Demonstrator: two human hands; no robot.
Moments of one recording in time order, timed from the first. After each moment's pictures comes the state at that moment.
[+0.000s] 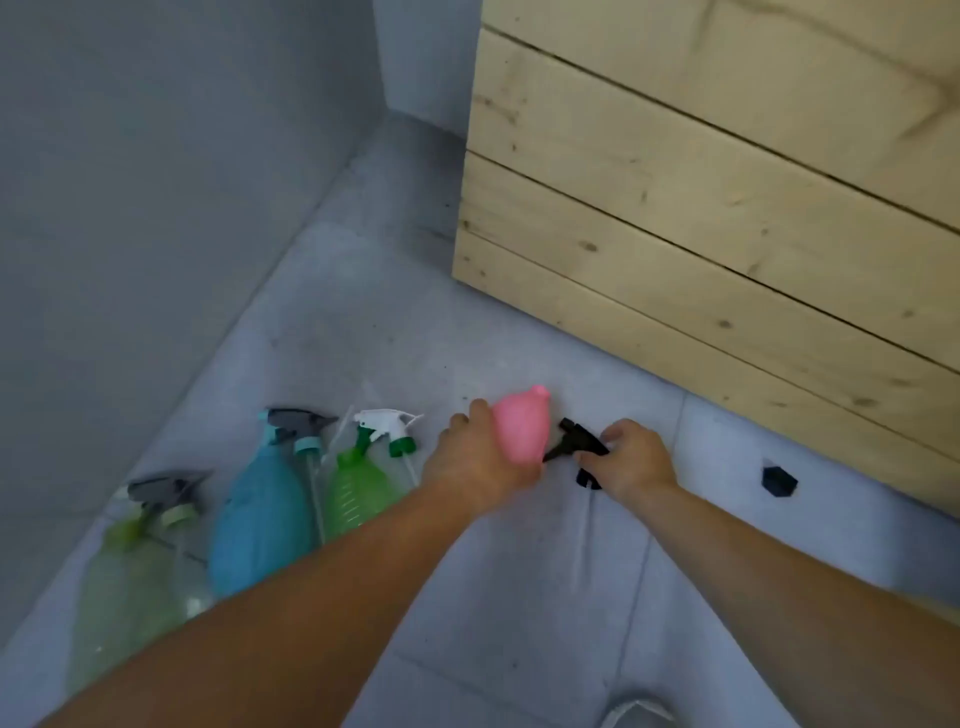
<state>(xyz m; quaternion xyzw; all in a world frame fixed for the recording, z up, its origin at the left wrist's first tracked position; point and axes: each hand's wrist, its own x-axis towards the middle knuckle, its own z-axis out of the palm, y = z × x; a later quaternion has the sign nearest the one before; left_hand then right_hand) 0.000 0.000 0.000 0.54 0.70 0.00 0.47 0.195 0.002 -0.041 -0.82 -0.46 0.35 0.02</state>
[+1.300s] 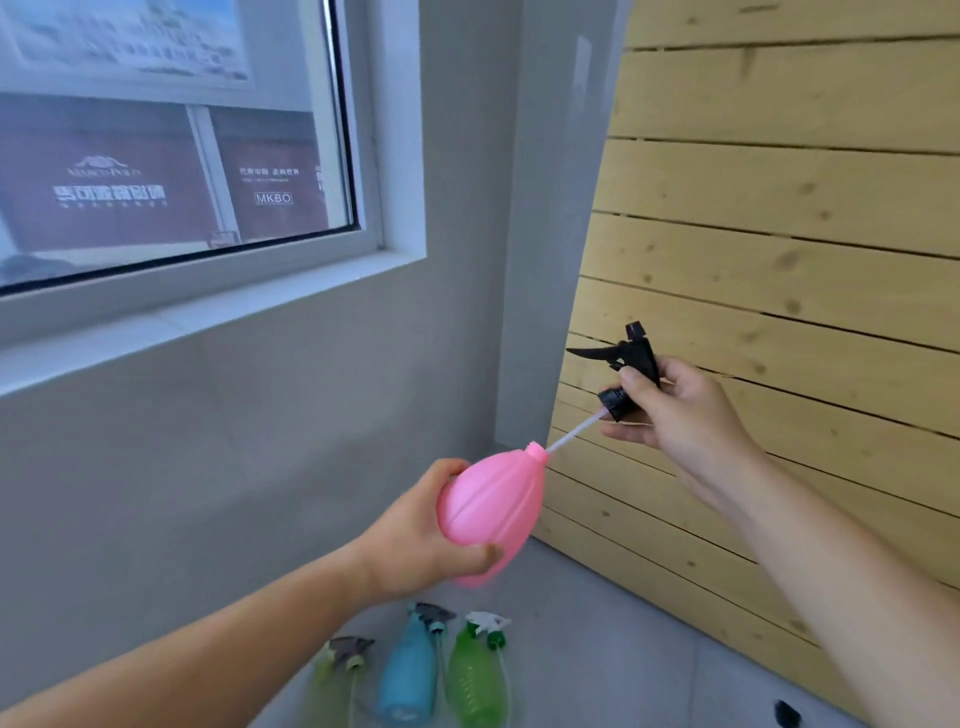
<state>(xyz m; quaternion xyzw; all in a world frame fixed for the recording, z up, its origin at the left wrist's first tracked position) -0.162 -0.166 0.354 0.63 0.57 0.34 0.40 0.093 -0.088 0.435 -0.46 -0.54 0.45 0.53</state>
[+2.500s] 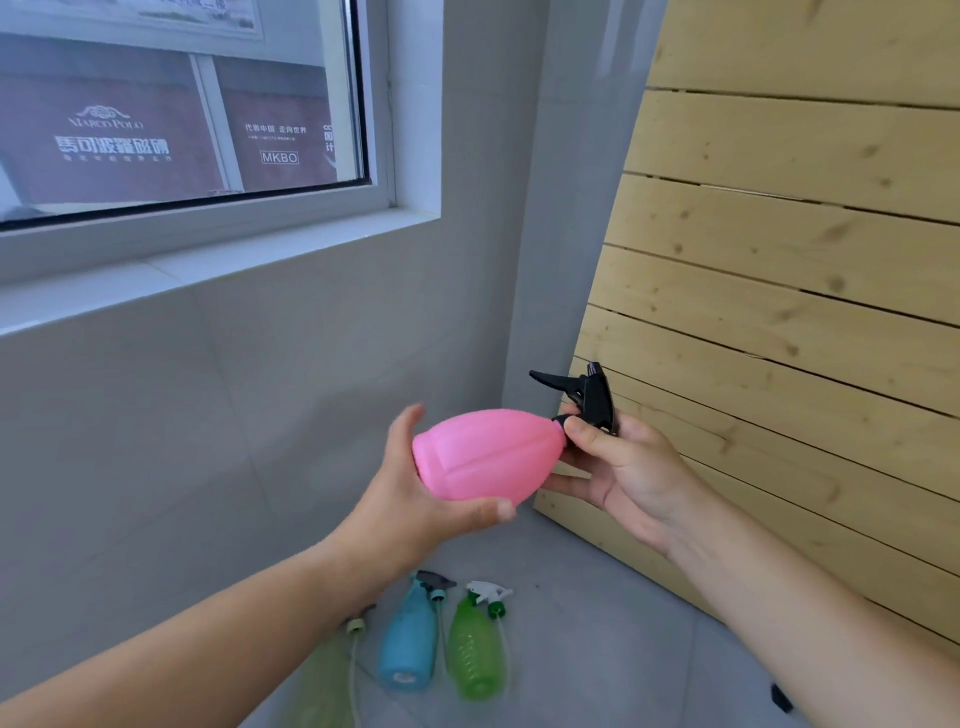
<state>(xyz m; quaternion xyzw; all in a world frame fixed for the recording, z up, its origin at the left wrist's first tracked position) -0.162 -0.188 0.359 0.52 0.57 0.47 0.43 0.045 -0.104 0.379 -0.32 -0.45 0.71 0.44</state>
